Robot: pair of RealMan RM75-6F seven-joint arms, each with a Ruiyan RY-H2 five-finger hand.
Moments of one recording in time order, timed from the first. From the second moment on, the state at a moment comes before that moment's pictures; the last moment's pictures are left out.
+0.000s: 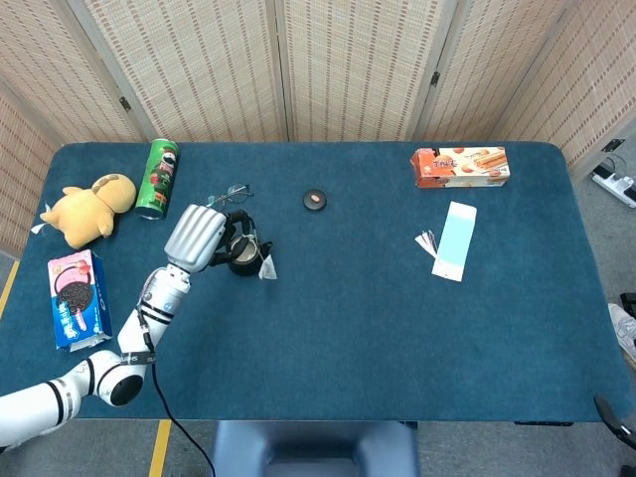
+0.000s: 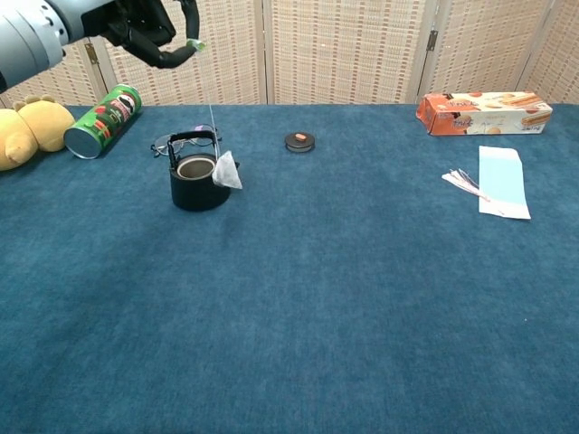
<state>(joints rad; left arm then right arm) -0.81 -1.43 -0.36 -1.46 1.32 1.05 0.06 -0.16 -1.06 0.00 -1.45 -1.83 2.05 0.33</state>
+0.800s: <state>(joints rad) -0.86 -1.42 -0.33 -1.29 1.30 0.97 -0.14 -0.13 -1.05 0.01 -1.51 -1.80 1.95 0.25</state>
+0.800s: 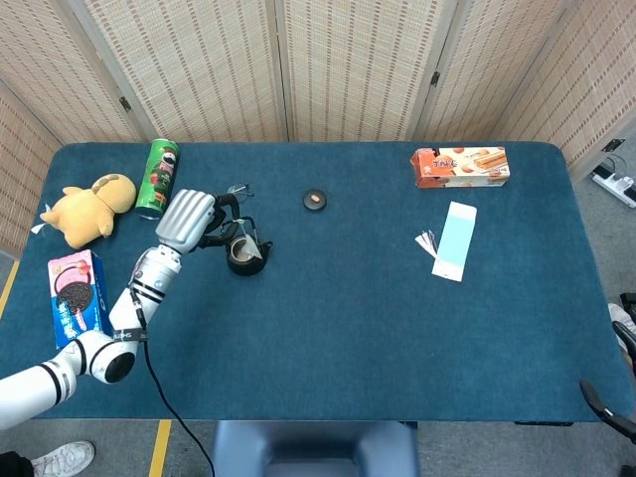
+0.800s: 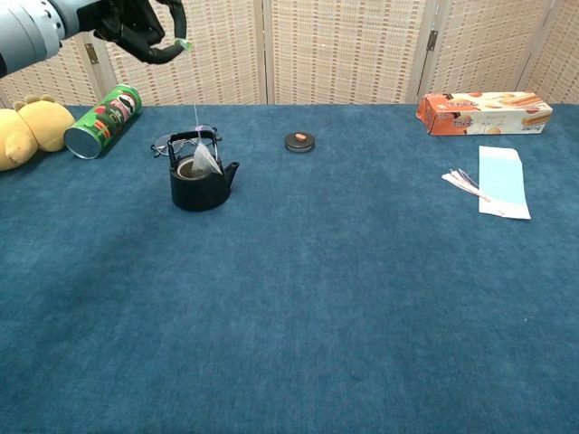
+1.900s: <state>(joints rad) -0.61 -1.72 -0.05 -0.94 1.49 1.20 -0.61 -0.13 -1.06 -0.01 -1.51 -1.85 1.94 0.20</state>
